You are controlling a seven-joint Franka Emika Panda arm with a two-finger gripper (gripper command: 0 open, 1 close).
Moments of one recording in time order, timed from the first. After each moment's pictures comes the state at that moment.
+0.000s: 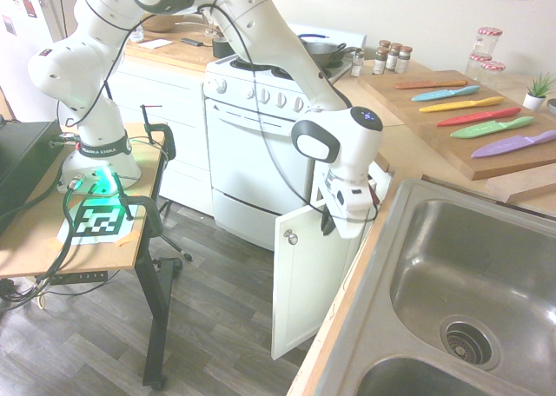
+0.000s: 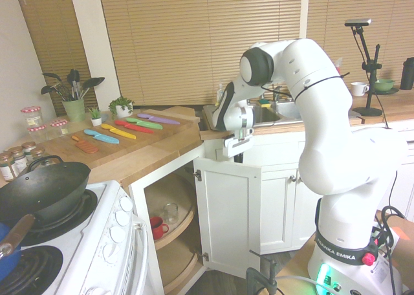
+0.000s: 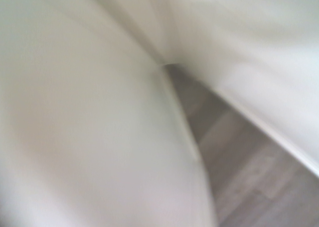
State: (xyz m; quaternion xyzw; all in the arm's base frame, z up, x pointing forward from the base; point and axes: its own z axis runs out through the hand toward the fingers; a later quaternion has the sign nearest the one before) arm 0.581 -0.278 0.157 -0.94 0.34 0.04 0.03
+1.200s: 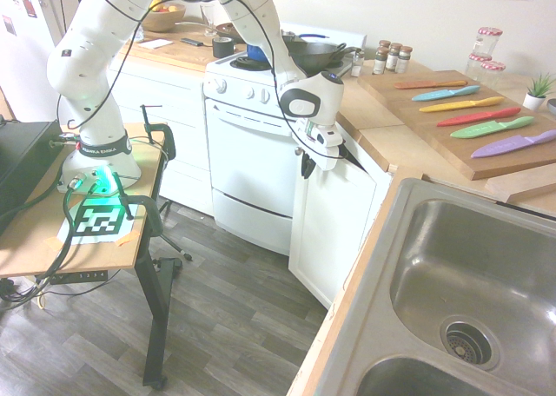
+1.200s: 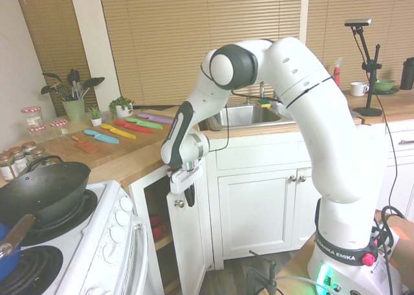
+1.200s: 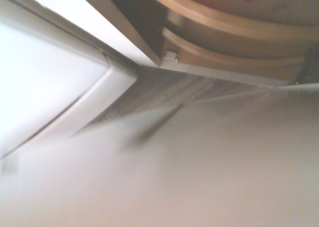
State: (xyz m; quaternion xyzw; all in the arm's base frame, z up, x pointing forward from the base) arm 0.610 0.013 0.124 -0.97 0.22 0.05 0.01
